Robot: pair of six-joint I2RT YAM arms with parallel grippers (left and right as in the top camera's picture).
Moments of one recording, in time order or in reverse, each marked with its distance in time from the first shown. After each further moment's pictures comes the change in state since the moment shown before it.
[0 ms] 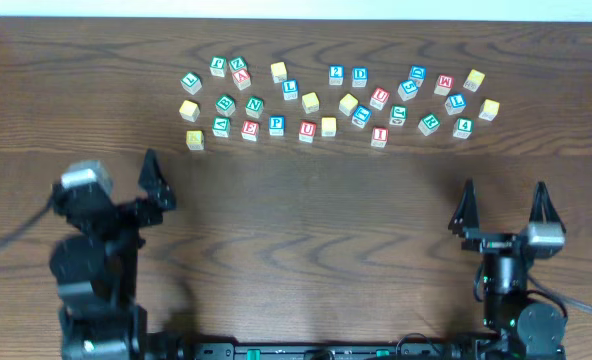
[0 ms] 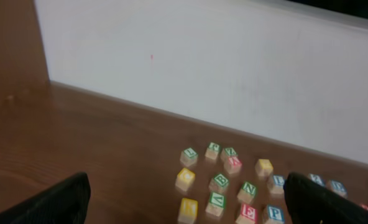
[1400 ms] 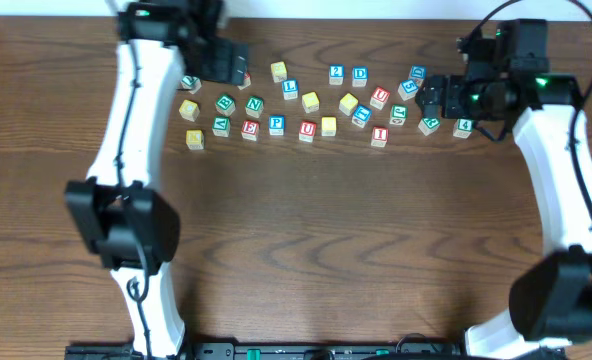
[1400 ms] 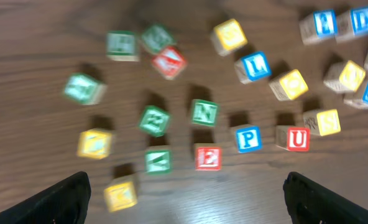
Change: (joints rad) left arm -0.253 1.606 1.563 -0.971 0.127 0.260; right arm 0.000 1.601 1.439 -1.143 -0.243 -0.024
